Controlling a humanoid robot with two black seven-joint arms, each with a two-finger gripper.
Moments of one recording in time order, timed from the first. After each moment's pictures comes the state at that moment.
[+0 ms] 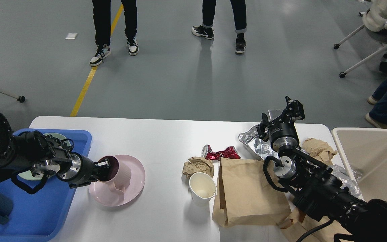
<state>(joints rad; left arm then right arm) -1.43 0.23 1.38 -1.00 -0.38 -0.33 -0.16 0.69 -0.05 0.56 0.56 0.21 -0.04 0.60</state>
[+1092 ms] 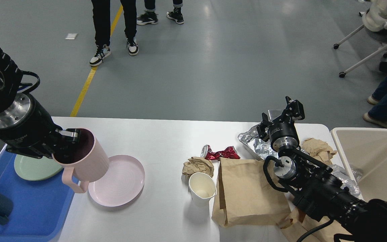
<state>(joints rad) -2.41 0.27 1.66 -1.73 -0.04 -0.58 -0.17 0.69 -0.05 0.56 0.56 0.21 -0.04 0.60</state>
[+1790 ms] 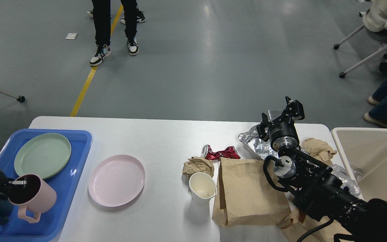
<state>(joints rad) -1.47 0.75 1.26 -1.08 0.40 -0.46 -0.15 0.69 -0.05 0.56 0.56 0.21 -0.04 0.60</state>
